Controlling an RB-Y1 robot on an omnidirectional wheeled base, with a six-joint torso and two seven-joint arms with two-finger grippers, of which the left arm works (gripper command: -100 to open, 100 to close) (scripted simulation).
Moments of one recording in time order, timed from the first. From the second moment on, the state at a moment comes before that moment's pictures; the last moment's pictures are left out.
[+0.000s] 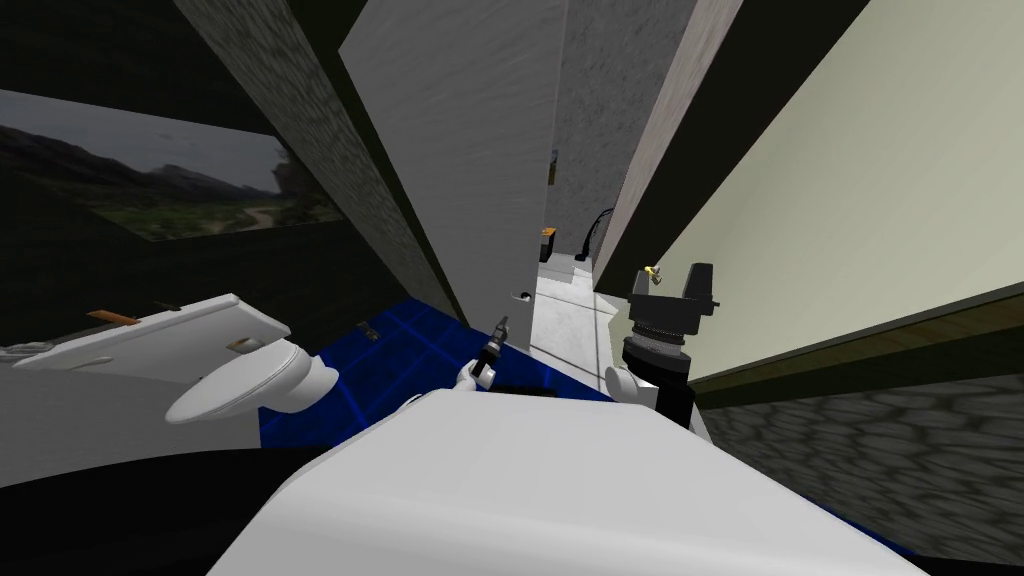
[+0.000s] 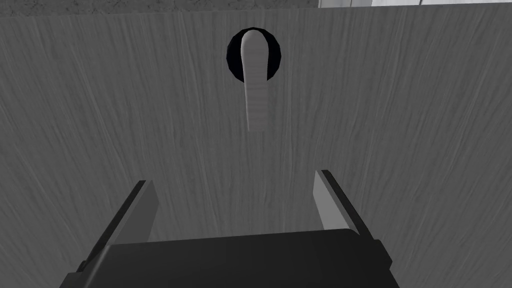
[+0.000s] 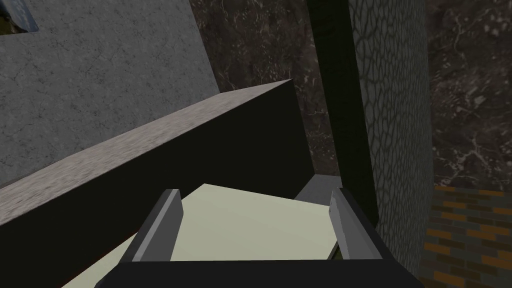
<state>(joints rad) -0.18 0.06 -0.32 -0.66 0.01 -0.79 0.11</state>
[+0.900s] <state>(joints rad) -0.21 0.06 -0.32 -0.58 0.02 -0.82 0.10</state>
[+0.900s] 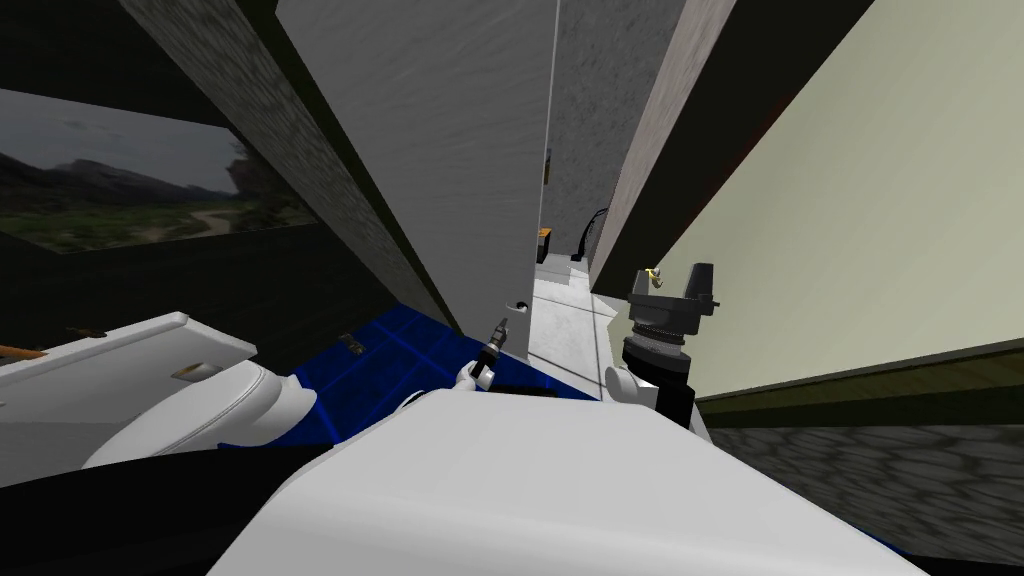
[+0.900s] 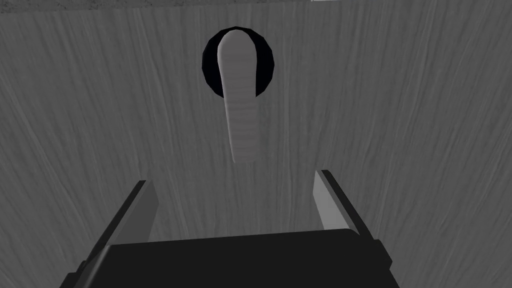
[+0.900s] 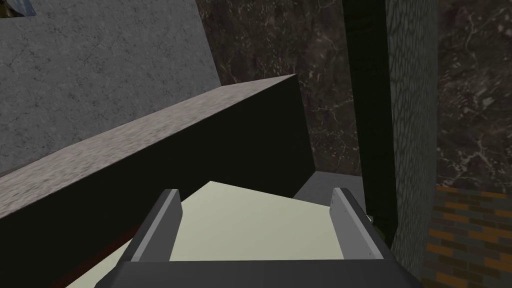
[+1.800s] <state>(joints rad) -0.21 0.05 -0.30 -0.58 0.02 -0.82 0.09</state>
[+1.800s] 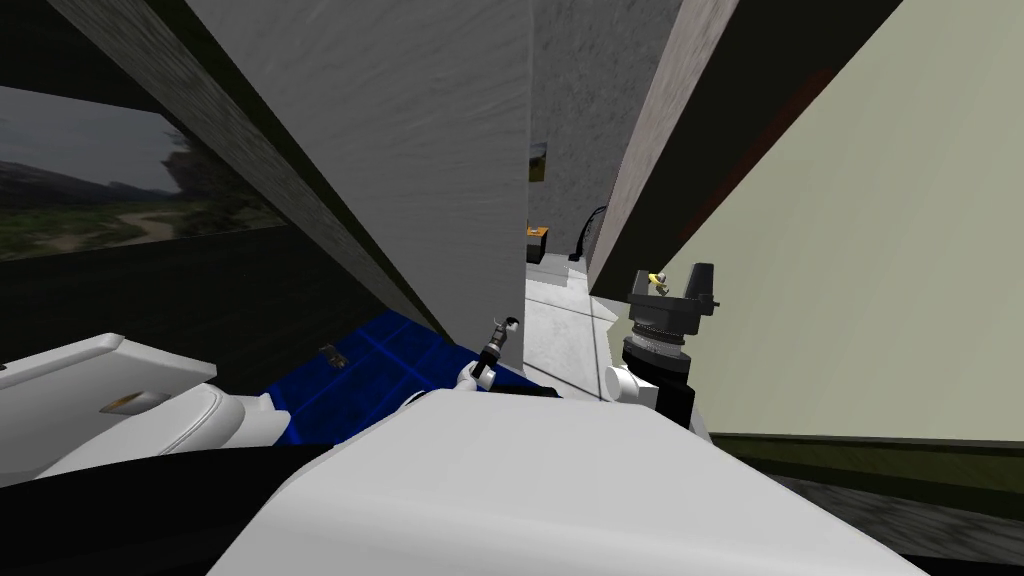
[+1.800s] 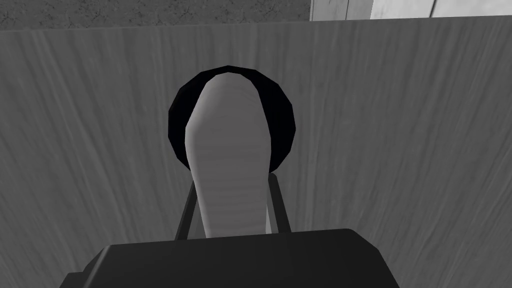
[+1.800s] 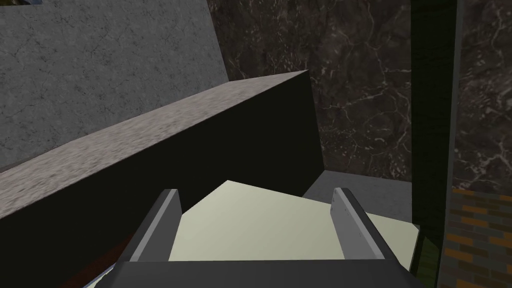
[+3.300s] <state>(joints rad) -0.19 0.07 -0.23 -0.59 0.06 -0.80 0.06</state>
